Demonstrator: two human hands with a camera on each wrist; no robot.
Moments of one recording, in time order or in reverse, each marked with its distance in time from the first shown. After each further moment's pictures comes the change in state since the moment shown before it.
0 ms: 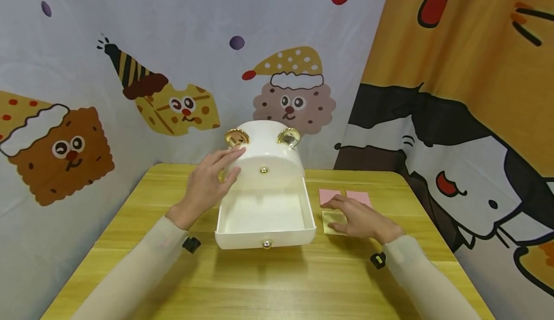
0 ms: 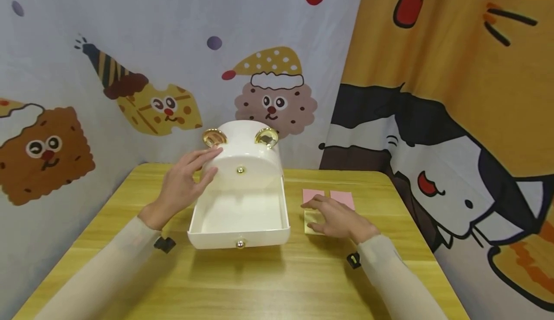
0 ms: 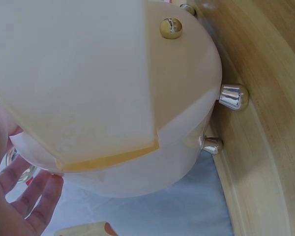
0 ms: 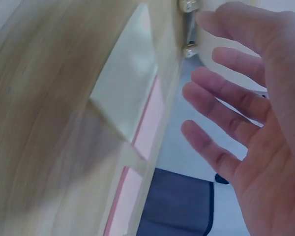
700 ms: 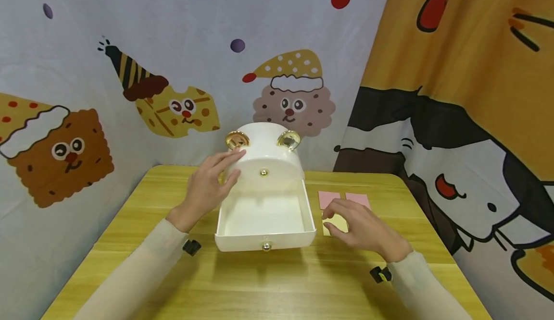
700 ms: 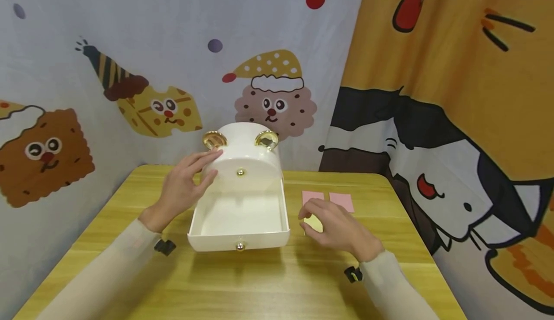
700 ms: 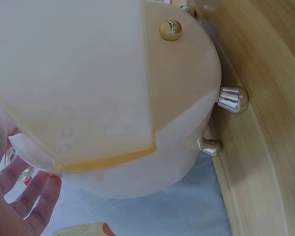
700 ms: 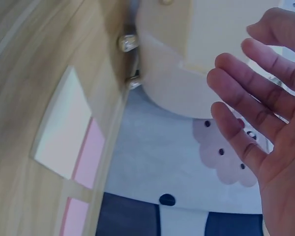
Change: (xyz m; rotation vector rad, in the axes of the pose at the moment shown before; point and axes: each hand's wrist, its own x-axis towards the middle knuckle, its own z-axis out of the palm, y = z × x) left_hand 0.000 -0.001 0.002 0.008 0.018 -0.005; right_hand -0.015 -0.056 -0.025 -0.071 0.309 -0.217
